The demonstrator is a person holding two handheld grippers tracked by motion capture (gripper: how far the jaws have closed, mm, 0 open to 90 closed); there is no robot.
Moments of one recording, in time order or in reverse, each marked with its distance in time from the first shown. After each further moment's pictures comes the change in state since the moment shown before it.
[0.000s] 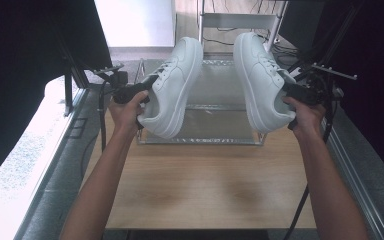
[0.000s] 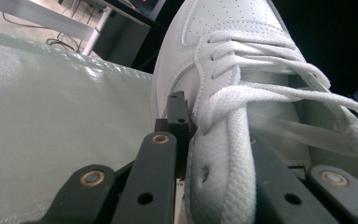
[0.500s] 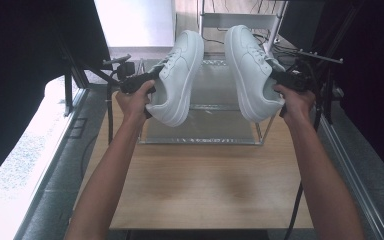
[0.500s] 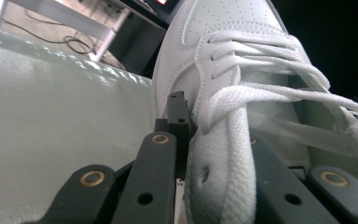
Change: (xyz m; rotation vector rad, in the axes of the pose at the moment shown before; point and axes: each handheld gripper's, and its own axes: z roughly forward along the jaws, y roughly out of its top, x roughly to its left) left arm 0.007 0.015 0.029 -0.018 0.080 -0.056; right arm 0.014 0.021 0.034 0.038 -0.056 -0.027
